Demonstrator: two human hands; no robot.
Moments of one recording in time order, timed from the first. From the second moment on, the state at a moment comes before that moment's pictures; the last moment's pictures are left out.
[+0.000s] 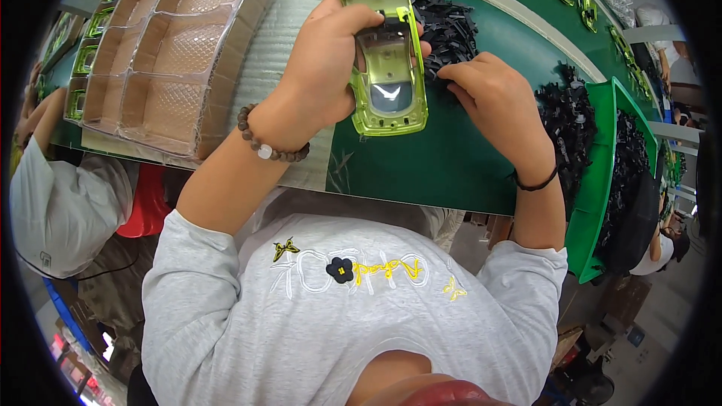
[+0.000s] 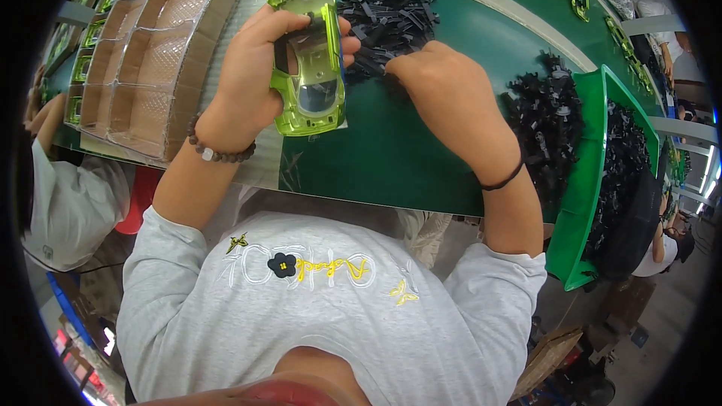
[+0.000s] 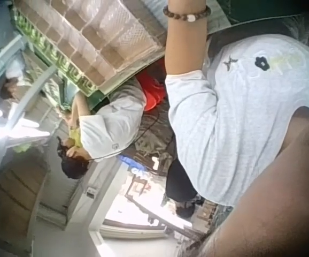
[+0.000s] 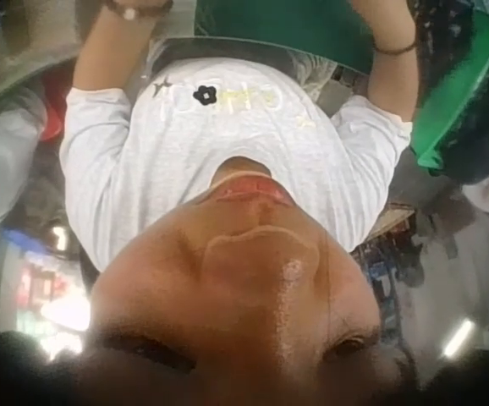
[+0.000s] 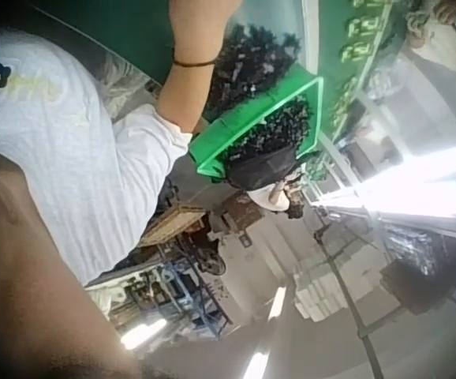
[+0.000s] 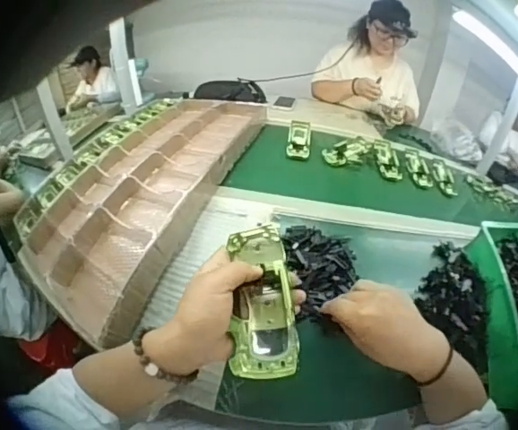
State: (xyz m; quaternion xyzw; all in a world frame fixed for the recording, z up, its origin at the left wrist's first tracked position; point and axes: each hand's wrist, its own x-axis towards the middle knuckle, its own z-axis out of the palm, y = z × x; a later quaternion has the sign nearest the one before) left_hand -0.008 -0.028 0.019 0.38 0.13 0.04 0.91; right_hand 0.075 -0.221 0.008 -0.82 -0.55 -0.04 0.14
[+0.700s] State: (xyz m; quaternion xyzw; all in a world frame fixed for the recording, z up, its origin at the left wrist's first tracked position) left_hand -0.012 -0.031 0.008 0.49 0.10 0.03 0.86; right_hand 0.077 -0.232 0.026 -0.87 -0.37 0.06 0.31
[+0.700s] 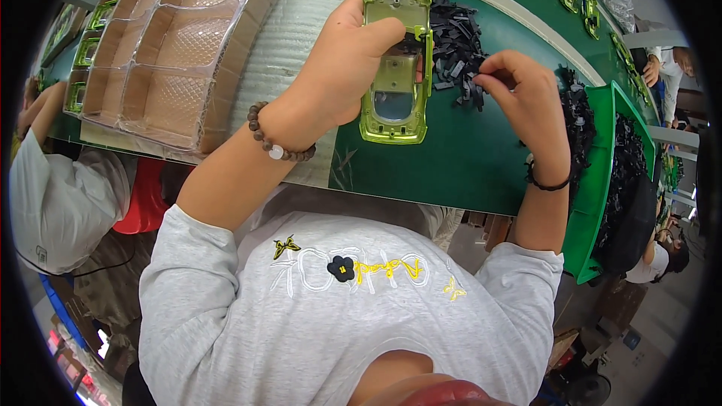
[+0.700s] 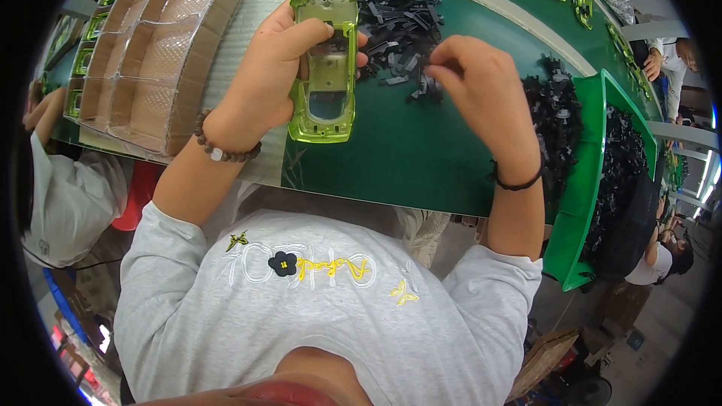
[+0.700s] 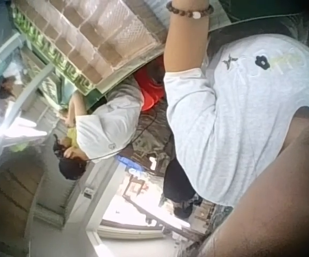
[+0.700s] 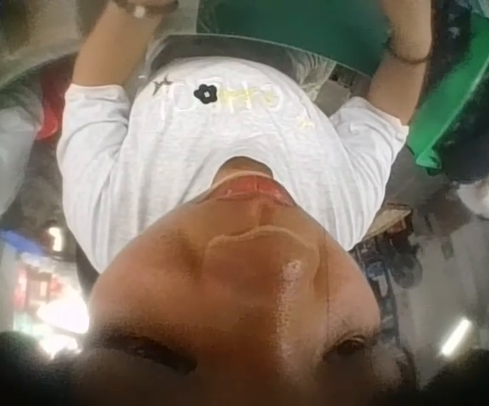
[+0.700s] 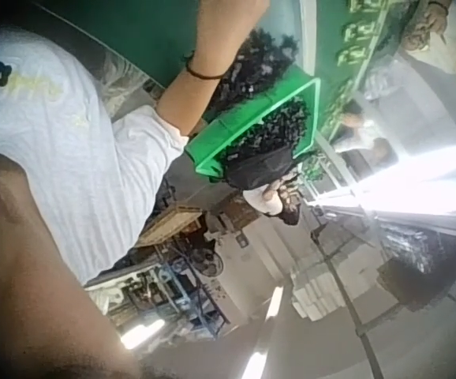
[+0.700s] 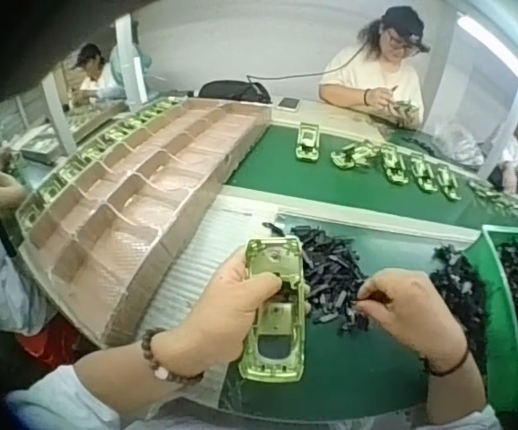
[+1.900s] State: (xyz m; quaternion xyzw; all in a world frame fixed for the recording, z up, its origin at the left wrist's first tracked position) left_hand -0.010 -0.040 -0.006 0.53 0.07 0.01 0.84; right_hand 0.058 -0.162 0.048 -0.79 -0.55 -0.20 0.15
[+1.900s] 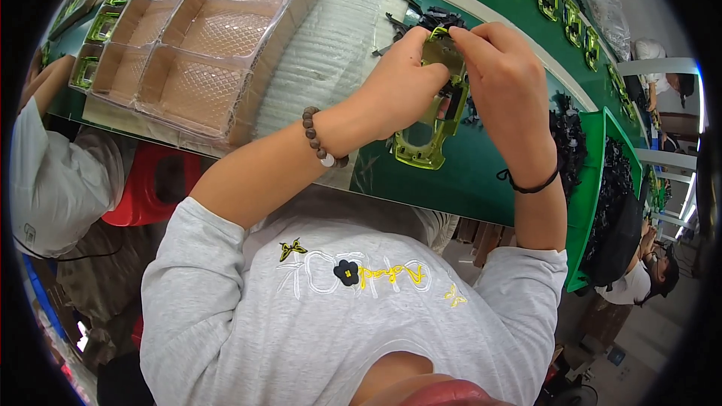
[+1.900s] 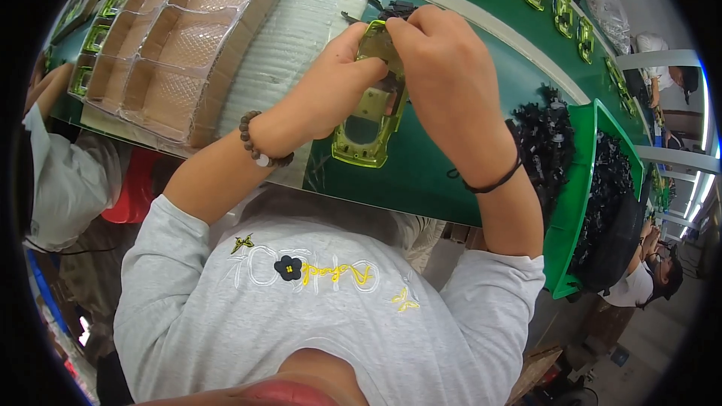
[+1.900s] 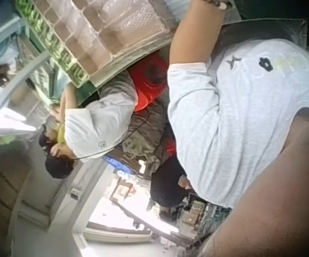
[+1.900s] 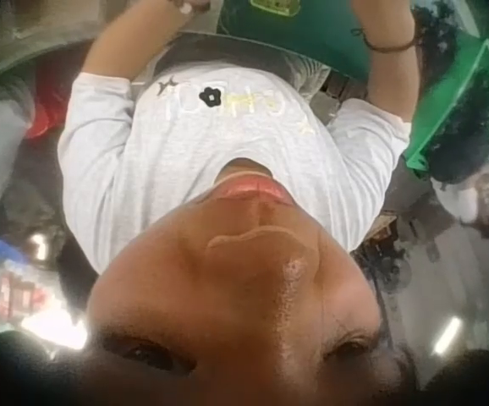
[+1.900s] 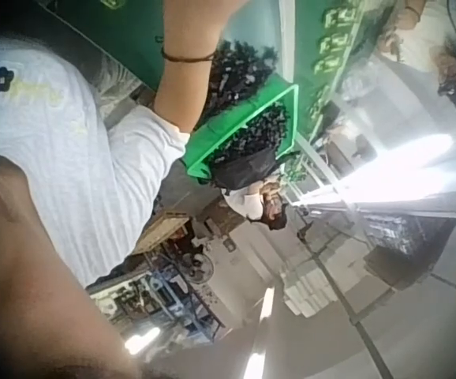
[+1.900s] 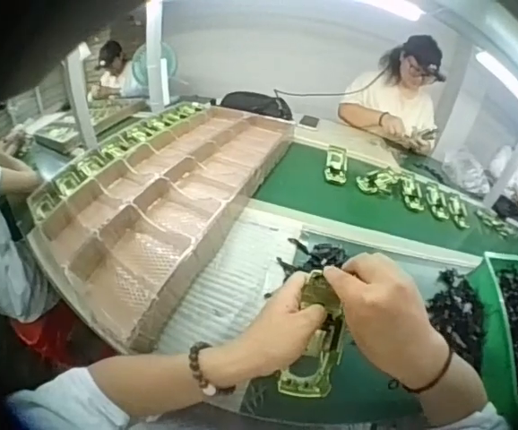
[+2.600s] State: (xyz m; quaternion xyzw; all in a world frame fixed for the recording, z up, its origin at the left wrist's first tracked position) left_hand -0.088 -0.019 0.031 0.77 -0.04 0.29 0.56; right_hand 0.094 -0.198 0.093 -0.79 -0.30 0.30 0.45
